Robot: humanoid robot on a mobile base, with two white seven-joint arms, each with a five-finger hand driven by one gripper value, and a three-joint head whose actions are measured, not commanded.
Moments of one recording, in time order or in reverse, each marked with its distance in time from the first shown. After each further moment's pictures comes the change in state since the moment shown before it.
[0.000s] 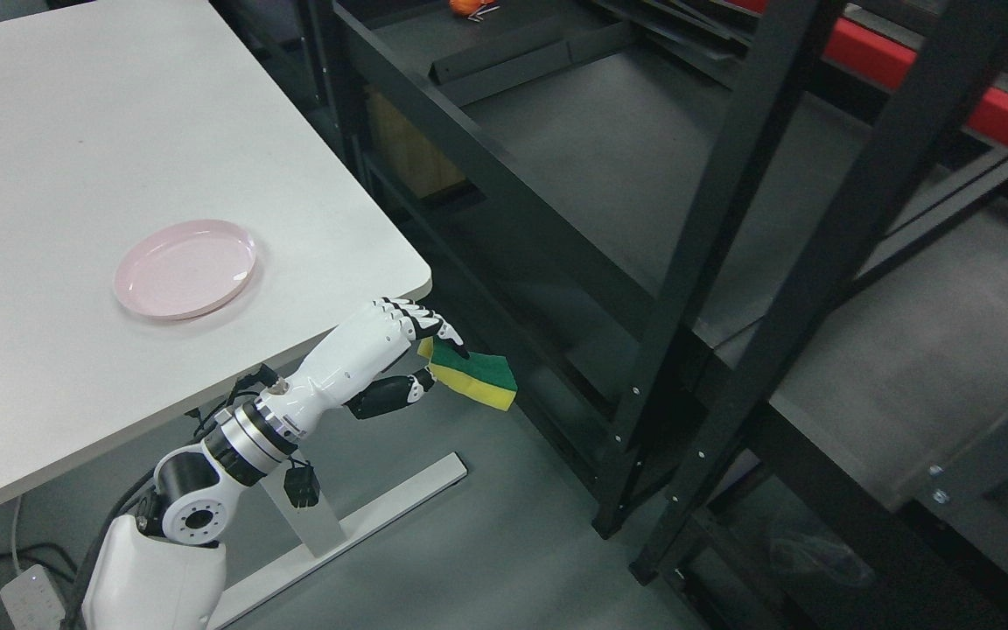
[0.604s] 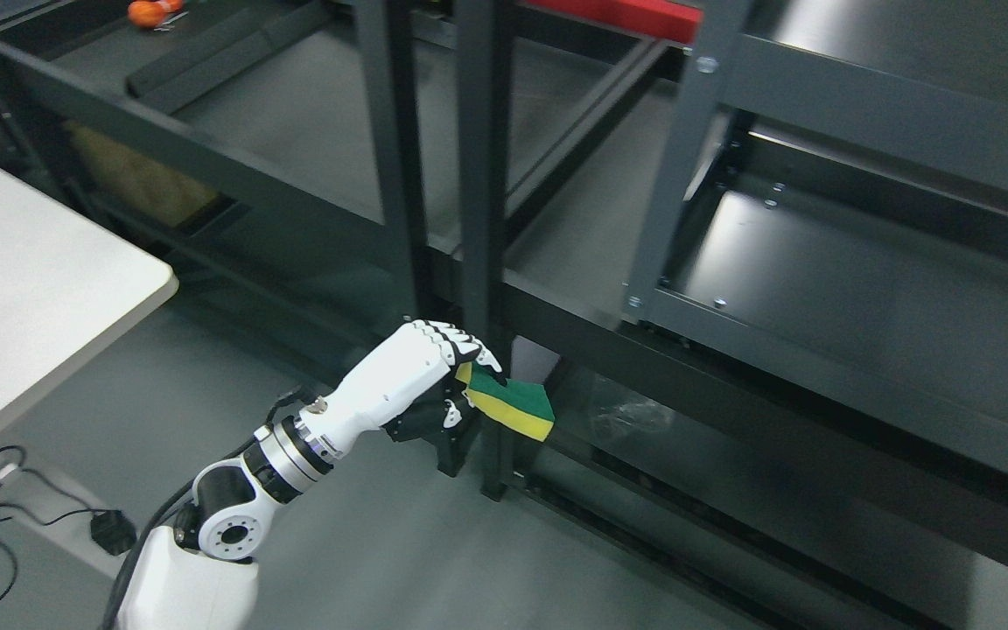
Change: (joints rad) left arm 0.025 -0.040 -0.104 -0.007 0.003 0.000 0.000; right arm 0.000 0.000 0.000 0.000 0.000 0.000 0.000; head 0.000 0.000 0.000
